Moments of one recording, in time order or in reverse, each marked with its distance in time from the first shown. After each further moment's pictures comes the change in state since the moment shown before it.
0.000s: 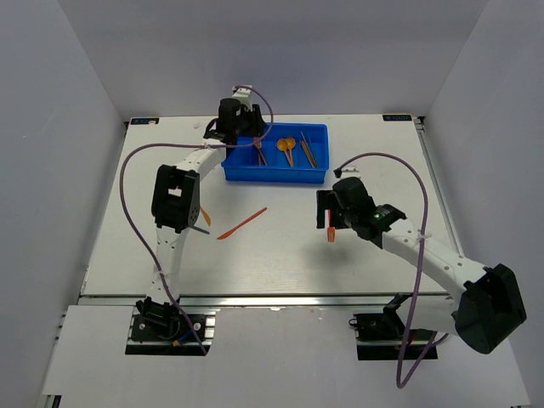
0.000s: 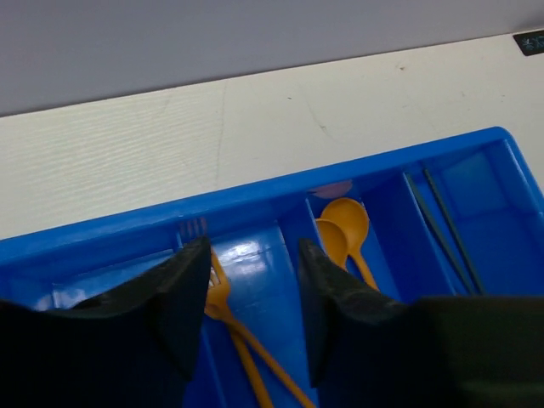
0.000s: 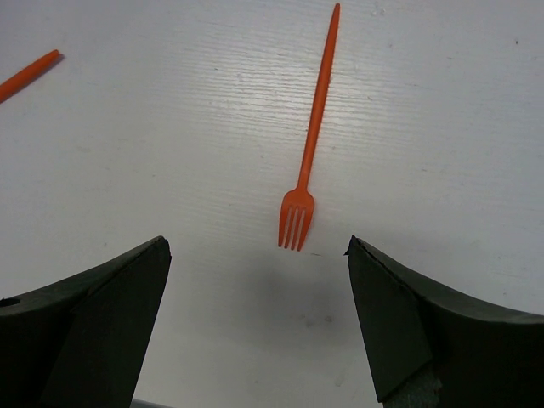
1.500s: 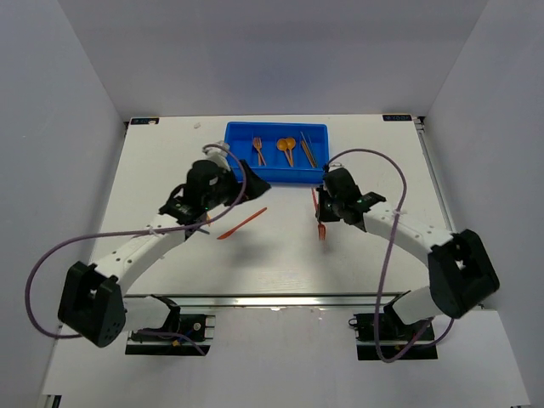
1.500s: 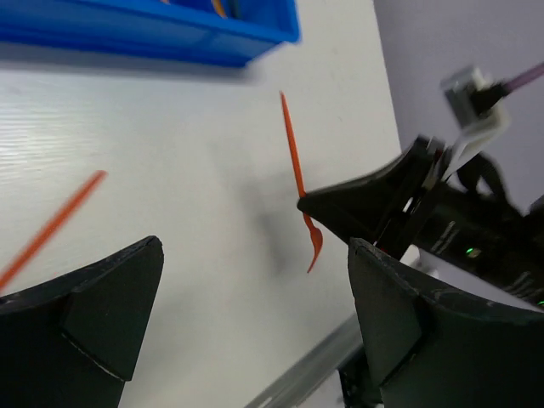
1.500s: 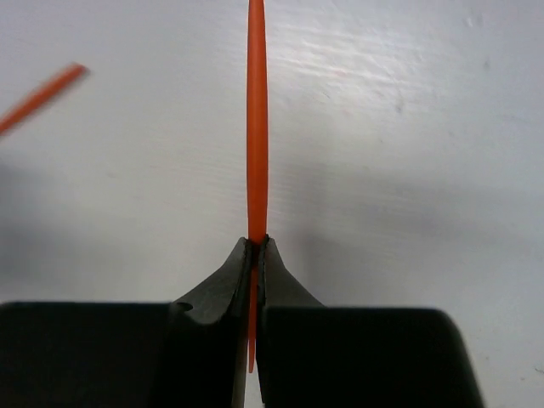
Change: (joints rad) left arm -0.170 -1.147 -1.103 -0.094 0.000 -0.511; right arm -0.066 0.281 0.066 0.113 -0.150 0.023
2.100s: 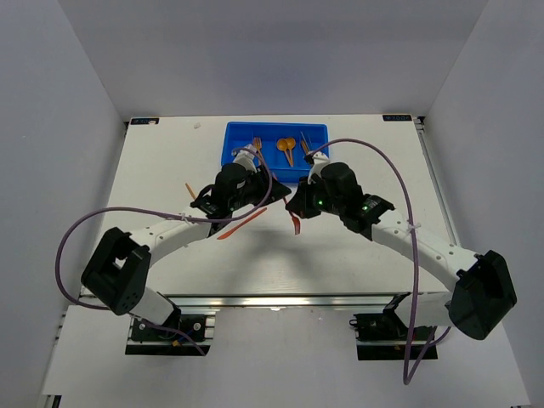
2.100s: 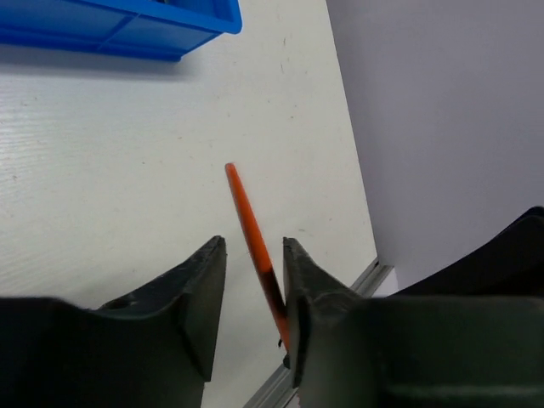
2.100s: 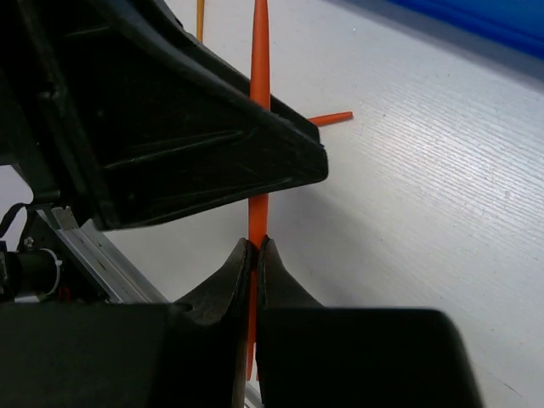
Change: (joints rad) left arm -0.157 0.237 0.019 0.276 0.021 -0.148; right arm 0.130 -0.172 0.065 0.129 -0.266 0.005
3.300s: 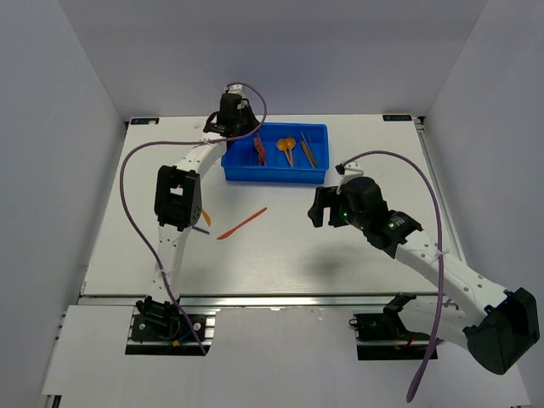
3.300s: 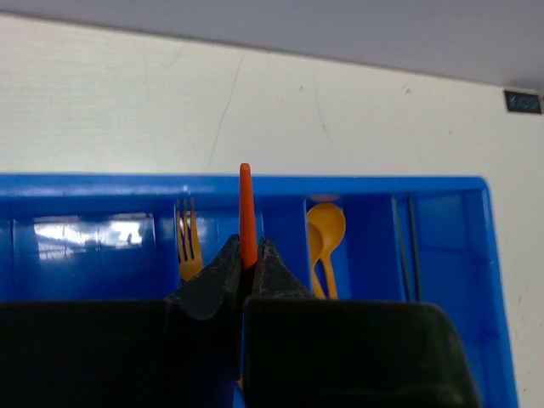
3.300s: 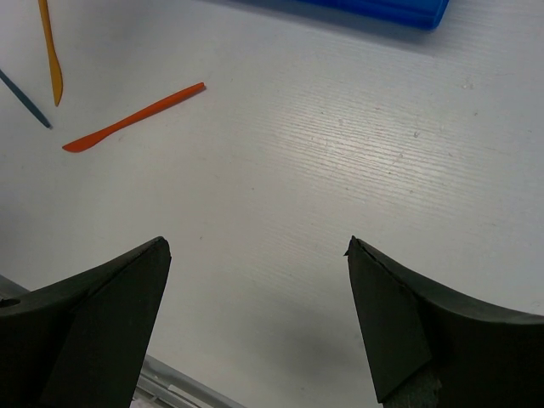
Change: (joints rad) left arm 0.325 0.964 1.276 -0.424 -0.089 0.396; right arm -0.062 -0.236 -0.147 -0.148 0.238 -0.050
